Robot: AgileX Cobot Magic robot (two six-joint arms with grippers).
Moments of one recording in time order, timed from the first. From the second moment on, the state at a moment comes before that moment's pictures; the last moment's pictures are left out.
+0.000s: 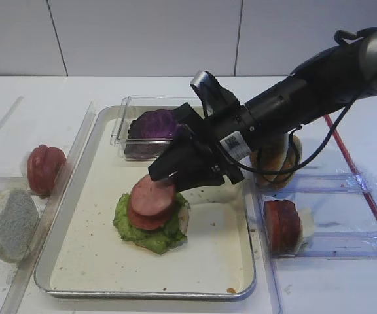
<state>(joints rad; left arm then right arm) -0.01 -0.02 -0.48 0.10 1.18 -0.09 0.34 2.00 -1.22 1.31 1.18 -0.80</state>
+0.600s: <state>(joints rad) -0.01 -0.02 -0.48 0.10 1.18 -0.09 0.34 2.00 -1.24 1.22 1.18 -0.70</state>
